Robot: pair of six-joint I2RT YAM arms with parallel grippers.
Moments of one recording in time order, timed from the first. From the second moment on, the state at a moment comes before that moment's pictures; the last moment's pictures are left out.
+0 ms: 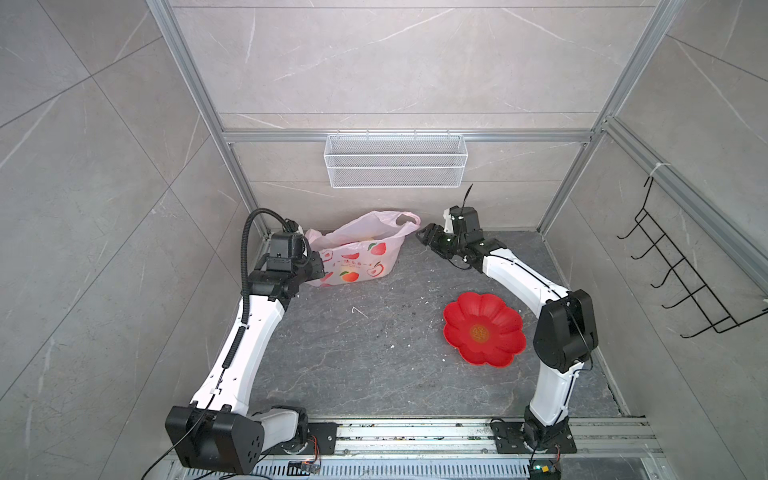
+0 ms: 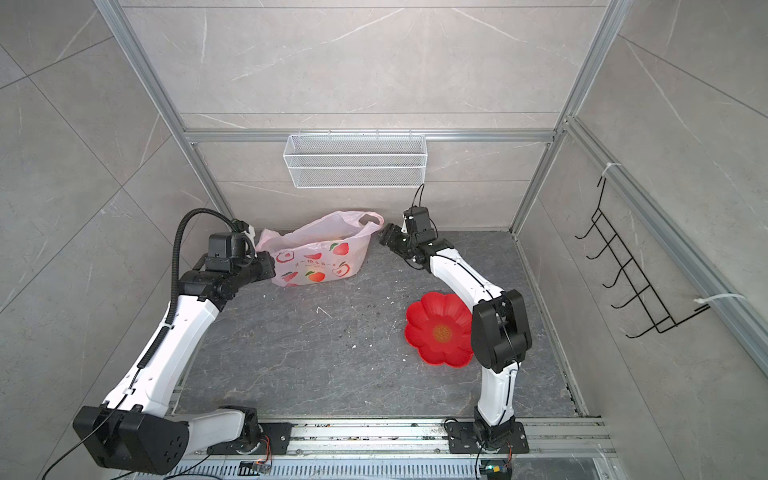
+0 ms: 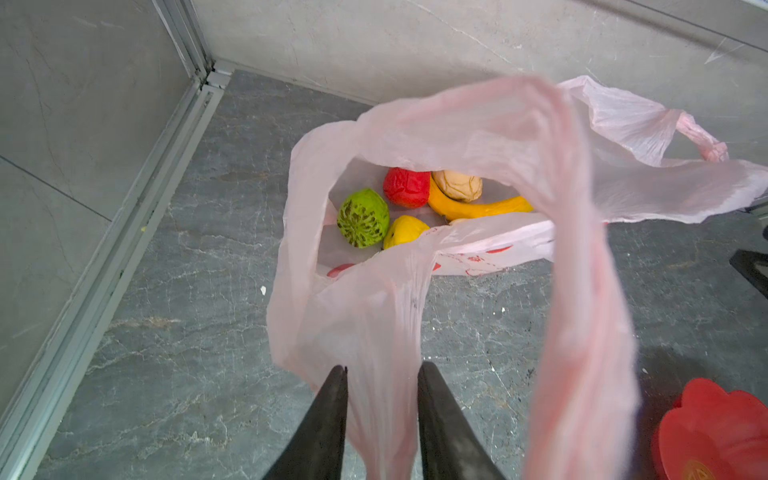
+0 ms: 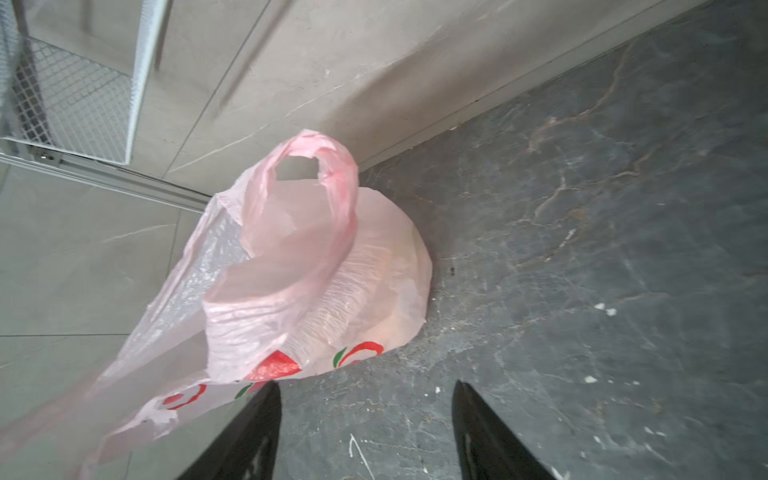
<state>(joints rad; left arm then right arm) -0.15 1.23 1.26 -0.71 -0.05 -0.30 0.40 1.92 1.65 -0.24 -0.26 0.82</state>
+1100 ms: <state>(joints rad) -0.15 1.05 1.13 -0.73 0.01 -0.34 0.48 2.05 1.72 0.01 -0.29 0.98</state>
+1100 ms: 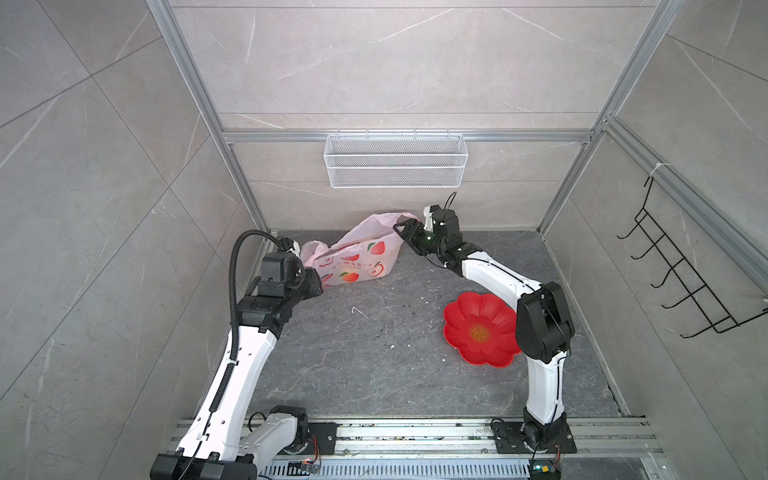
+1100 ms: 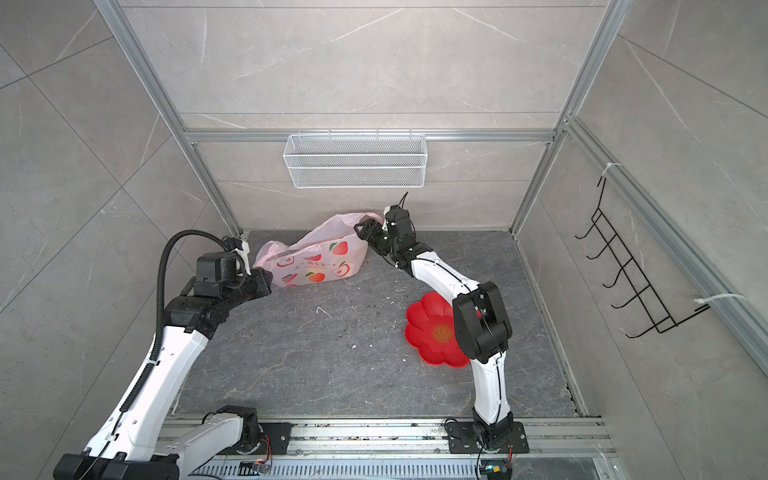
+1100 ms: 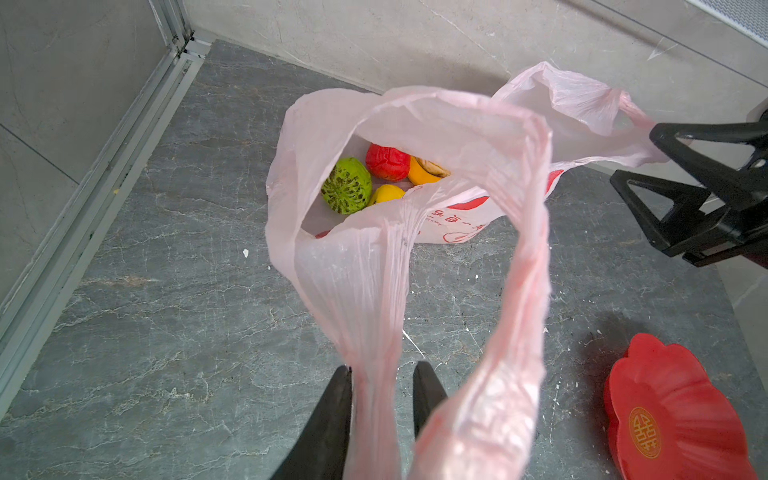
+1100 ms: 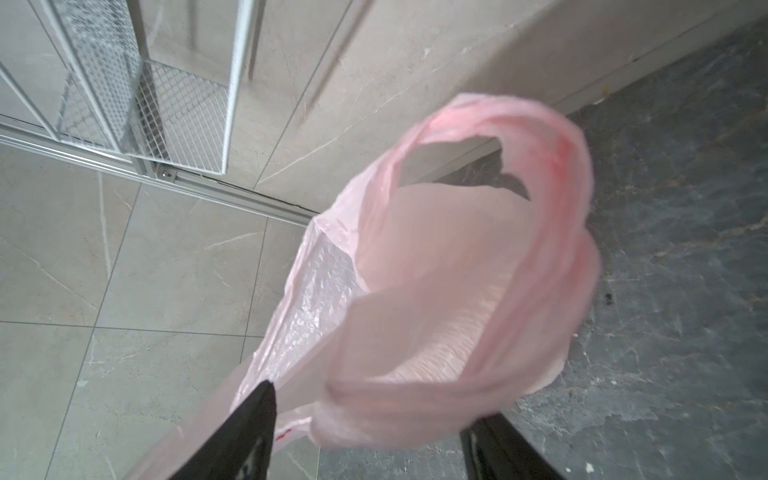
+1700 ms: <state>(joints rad) -0.15 0.99 1.10 -0.72 0.03 -0.36 0.49 2.11 1.89 -0.21 -0.21 0.83</state>
